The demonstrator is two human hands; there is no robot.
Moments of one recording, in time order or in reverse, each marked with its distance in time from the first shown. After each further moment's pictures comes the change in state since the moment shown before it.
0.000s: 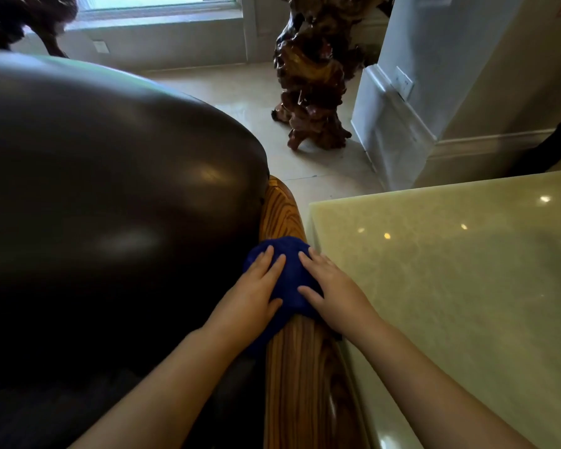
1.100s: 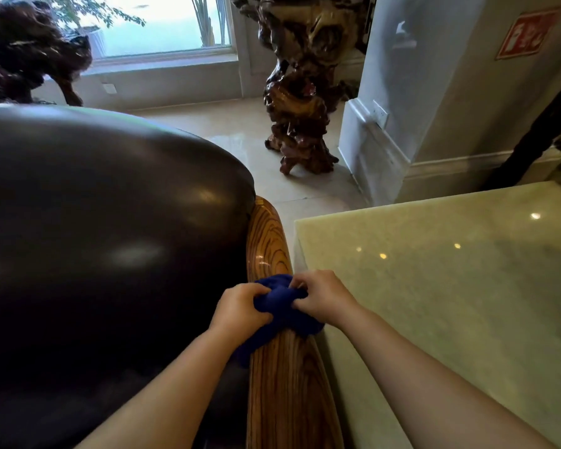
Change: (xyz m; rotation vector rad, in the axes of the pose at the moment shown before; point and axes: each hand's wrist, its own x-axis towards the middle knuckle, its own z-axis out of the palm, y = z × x) left_hand -0.032 0.036 -0.010 -0.292 0.051 -0.265; right_hand -0.034 -0.011 -0.034 0.062 -0.023 0.058
